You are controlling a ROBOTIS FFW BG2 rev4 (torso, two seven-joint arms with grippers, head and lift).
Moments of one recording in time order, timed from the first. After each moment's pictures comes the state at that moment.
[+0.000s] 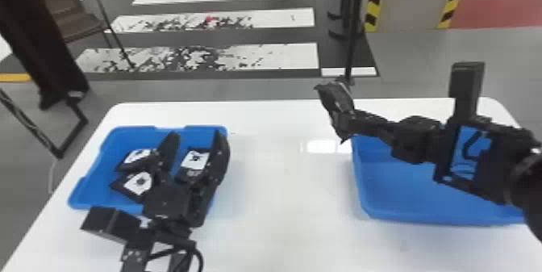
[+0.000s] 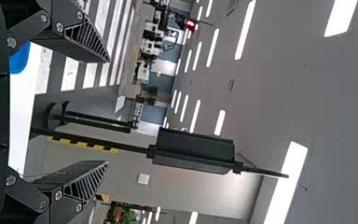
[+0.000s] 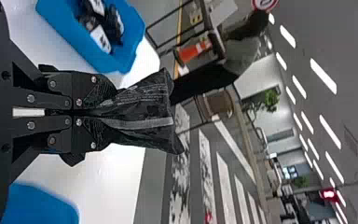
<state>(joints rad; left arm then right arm) 0.44 0.11 -0.06 -1.84 0.31 -0.44 -0.11 -0.11 -0.32 0.15 -1.90 -0.61 0.76 0.48</state>
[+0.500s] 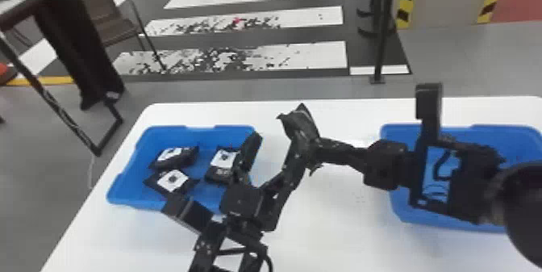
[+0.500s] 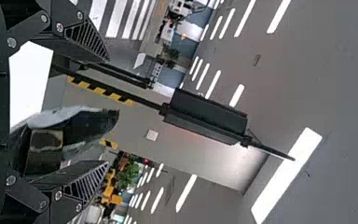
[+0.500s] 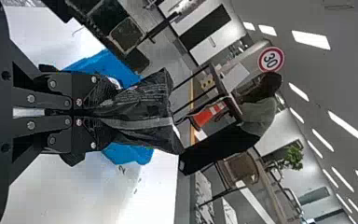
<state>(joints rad) 0.41 0.15 -0.24 -1.88 0.42 -0.36 -0.11 -0.18 -0.34 0.40 -1.81 -0.79 0.71 0.48</state>
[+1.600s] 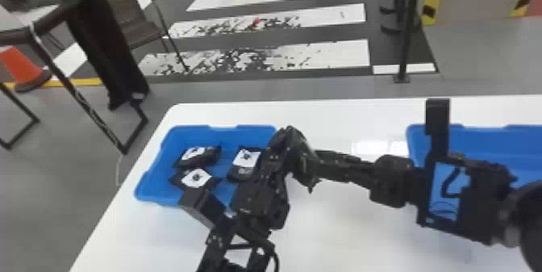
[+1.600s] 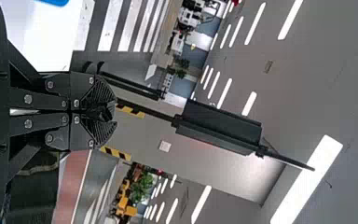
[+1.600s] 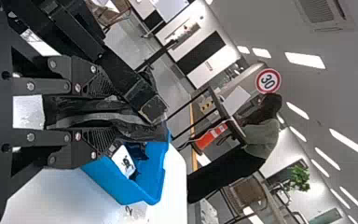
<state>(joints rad) 0.44 0.13 -0.15 -1.90 0.39 -0.28 -0.12 -0.18 -0.35 0.49 -1.77 -0.88 0.61 0.48</state>
